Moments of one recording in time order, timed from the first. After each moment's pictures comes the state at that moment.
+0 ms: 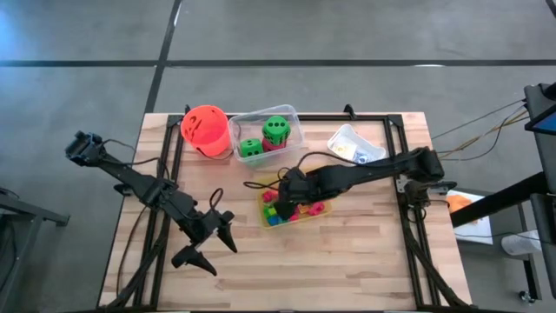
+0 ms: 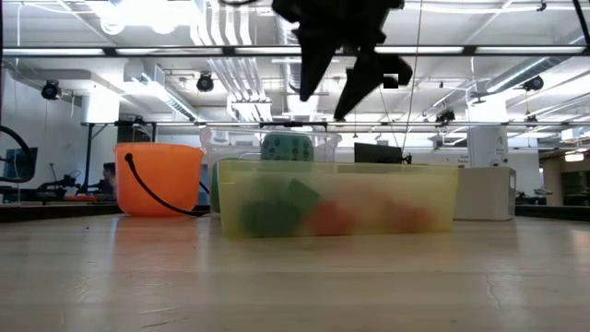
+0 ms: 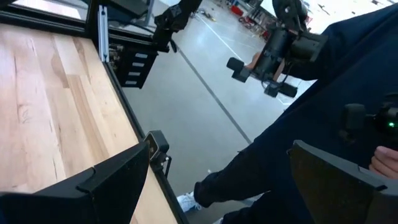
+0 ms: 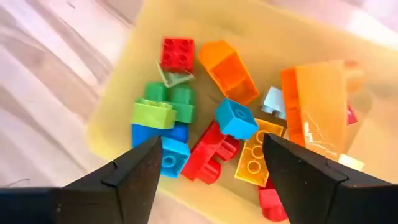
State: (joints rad) left arm -0.51 1.09 0.81 -0.01 0.30 -0.45; right arm 0.13 1.87 1.59 -0.90 0.23 1.04
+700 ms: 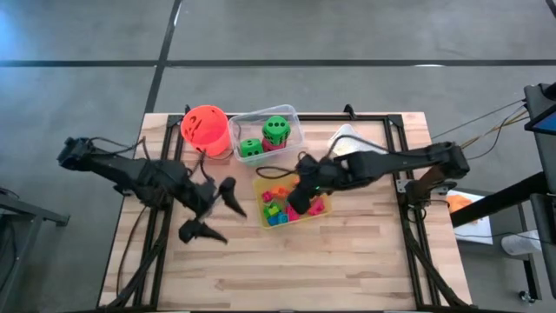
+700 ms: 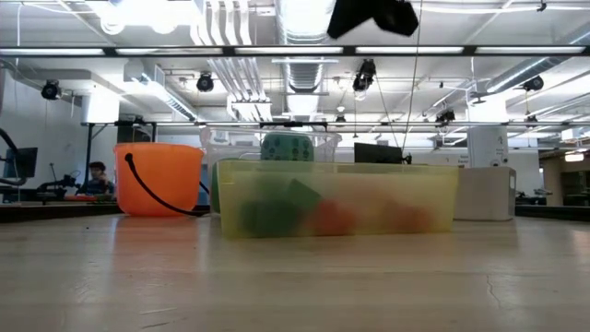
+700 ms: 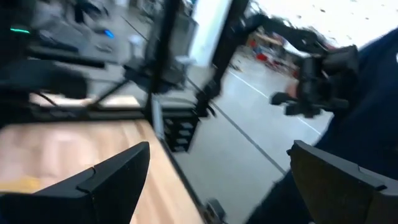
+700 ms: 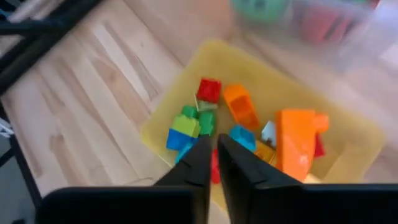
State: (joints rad) left arm -0.30 1.02 0.92 -0.02 0.30 -0.26; right arm 0.15 1.65 1.59 -0.90 0.25 0.86
